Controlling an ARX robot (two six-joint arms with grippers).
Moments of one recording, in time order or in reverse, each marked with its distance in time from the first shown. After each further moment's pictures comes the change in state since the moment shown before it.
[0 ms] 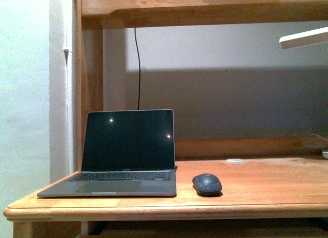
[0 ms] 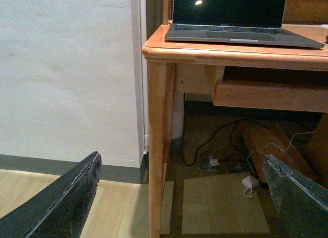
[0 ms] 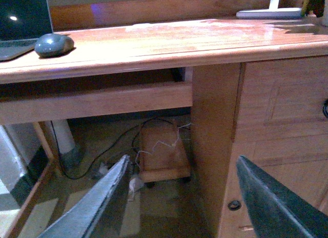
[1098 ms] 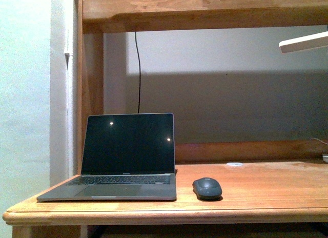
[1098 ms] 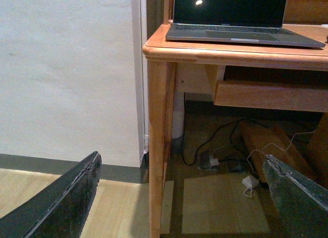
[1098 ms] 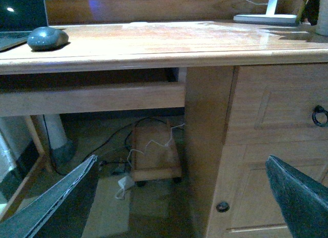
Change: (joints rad) left arm 0.000 0.000 0.000 0.000 0.000 0.000; right arm -0.150 -0.012 0.000 -0.013 -0.136 -0.048
